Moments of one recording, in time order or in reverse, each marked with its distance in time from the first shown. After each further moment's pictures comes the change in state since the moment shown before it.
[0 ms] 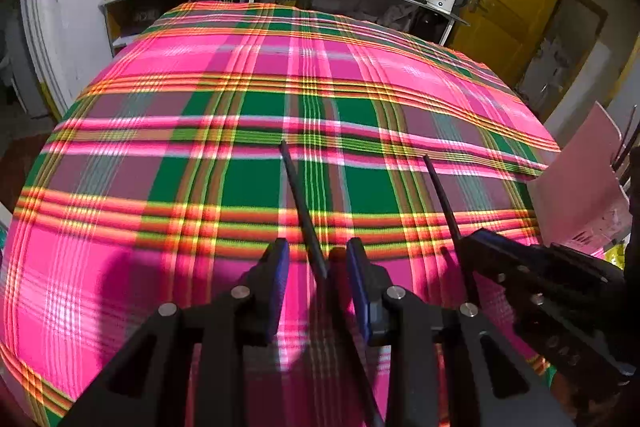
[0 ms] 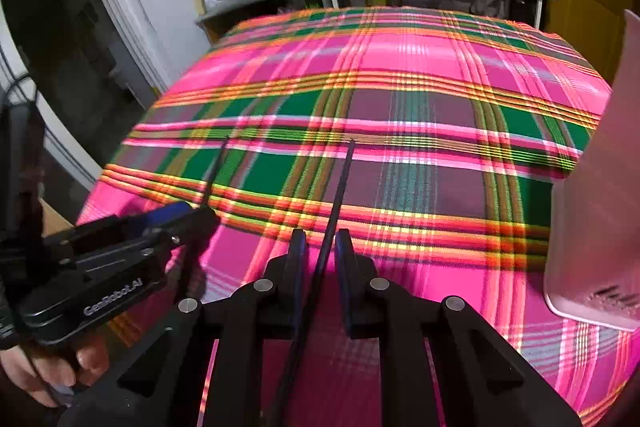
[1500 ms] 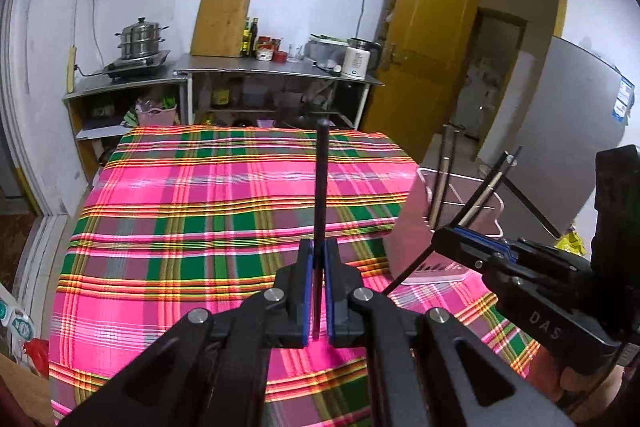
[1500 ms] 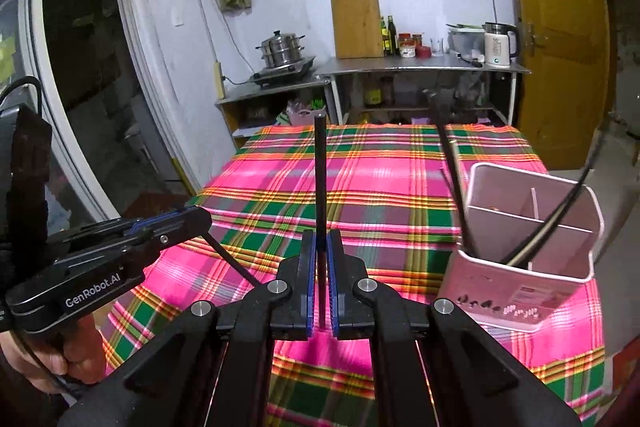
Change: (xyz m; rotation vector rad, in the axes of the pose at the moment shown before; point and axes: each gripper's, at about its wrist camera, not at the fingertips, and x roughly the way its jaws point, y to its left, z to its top) left arm -0.164 -0.068 0.017 0.157 -0.257 -0.184; right arm -0.189 0.004 -0.007 -0.016 -0.335 0.012
